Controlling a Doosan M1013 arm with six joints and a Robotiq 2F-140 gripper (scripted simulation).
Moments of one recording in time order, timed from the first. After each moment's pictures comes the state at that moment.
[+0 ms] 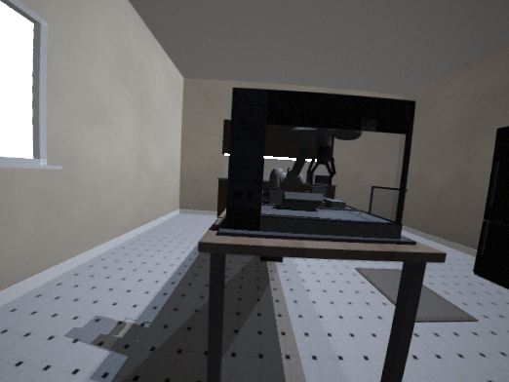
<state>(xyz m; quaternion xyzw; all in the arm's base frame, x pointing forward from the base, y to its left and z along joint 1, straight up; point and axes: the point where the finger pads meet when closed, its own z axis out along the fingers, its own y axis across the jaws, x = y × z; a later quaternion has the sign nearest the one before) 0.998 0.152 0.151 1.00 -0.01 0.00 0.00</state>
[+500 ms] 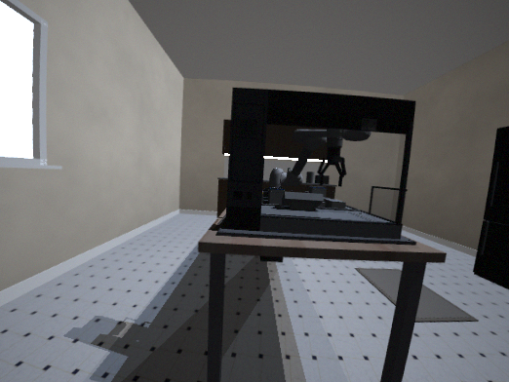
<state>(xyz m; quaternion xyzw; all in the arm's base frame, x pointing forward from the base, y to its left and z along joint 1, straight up) 1.000 0.217 0.151 1.00 -0.01 0.00 0.00</state>
